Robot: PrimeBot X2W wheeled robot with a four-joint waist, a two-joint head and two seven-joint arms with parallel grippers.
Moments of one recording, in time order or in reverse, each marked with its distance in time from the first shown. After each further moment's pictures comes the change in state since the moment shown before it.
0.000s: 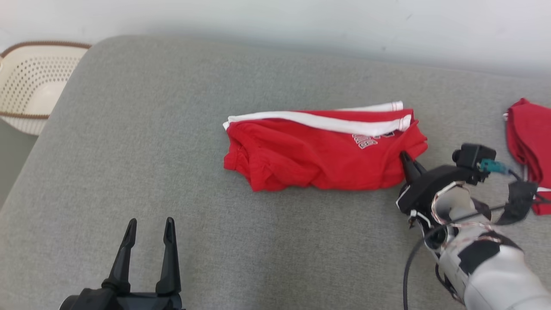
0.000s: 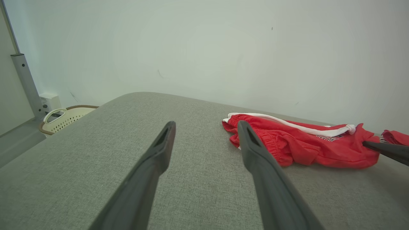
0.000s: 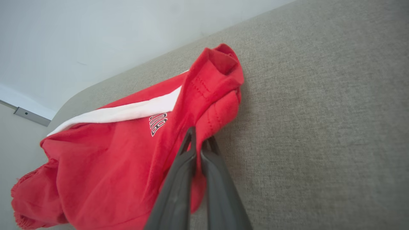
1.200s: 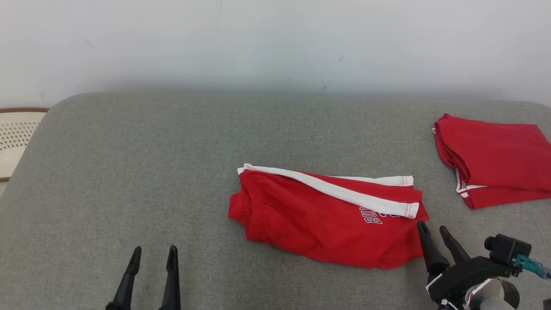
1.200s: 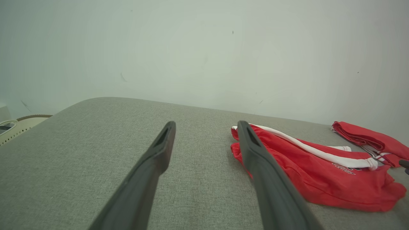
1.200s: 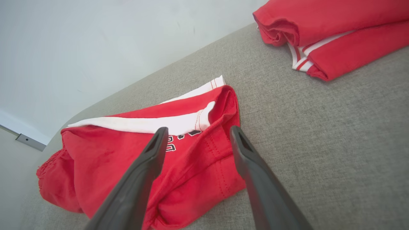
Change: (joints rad) left arm 0.078 0.000 0.015 0.037 0.010 -0.044 0.000; right arm 0.559 -0.138 -0.201 -0.541 -0.119 0.000 -0.067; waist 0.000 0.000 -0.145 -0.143
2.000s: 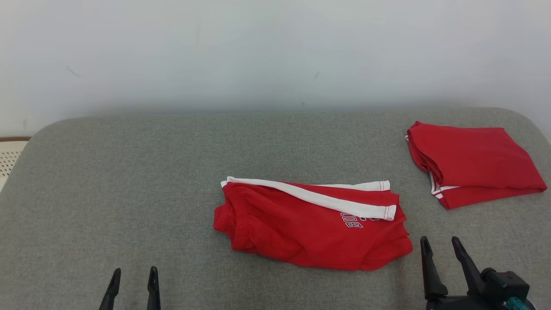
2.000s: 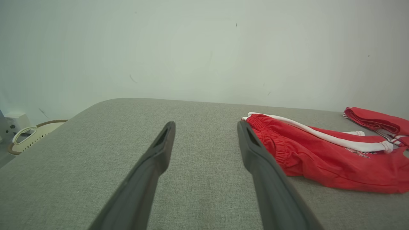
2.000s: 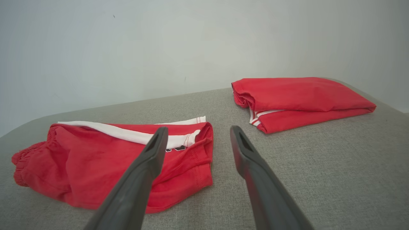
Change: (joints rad) left arm 0.063 0.001 0.084 0.024 0.069 0.001 0.000; right arm 0.259 0.233 -0.394 -0.297 -0.689 0.000 -0.032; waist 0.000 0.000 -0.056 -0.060
